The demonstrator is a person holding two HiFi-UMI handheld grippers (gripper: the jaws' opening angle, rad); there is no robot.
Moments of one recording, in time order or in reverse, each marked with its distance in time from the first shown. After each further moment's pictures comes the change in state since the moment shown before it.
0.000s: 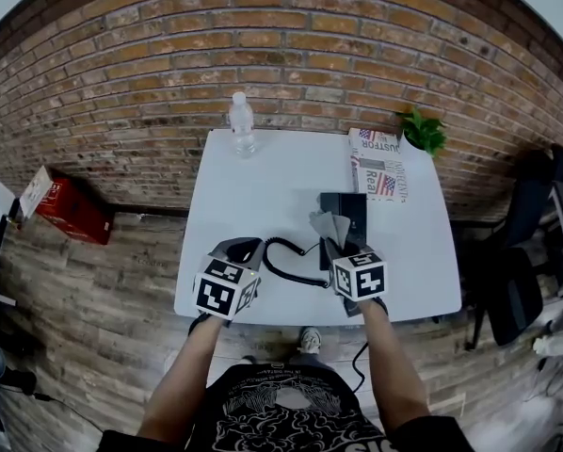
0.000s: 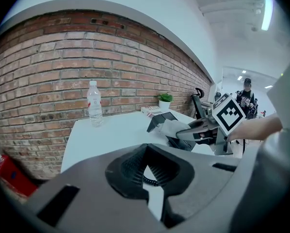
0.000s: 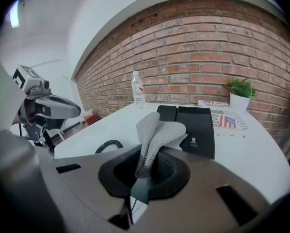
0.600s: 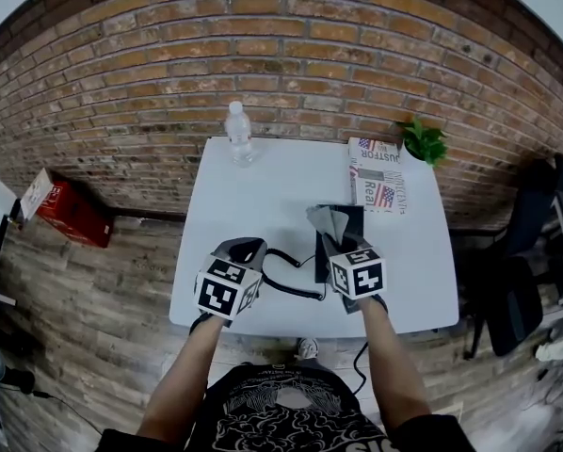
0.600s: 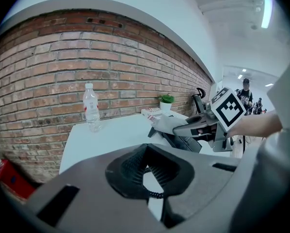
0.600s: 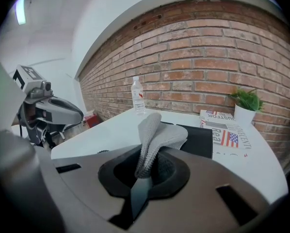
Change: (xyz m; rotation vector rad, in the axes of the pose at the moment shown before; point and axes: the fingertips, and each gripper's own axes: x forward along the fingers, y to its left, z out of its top) left arm 0.023 0.001 0.022 0.013 -0.004 0.009; right arm 0.011 -0.016 0.037 -0.056 -0.032 0.018
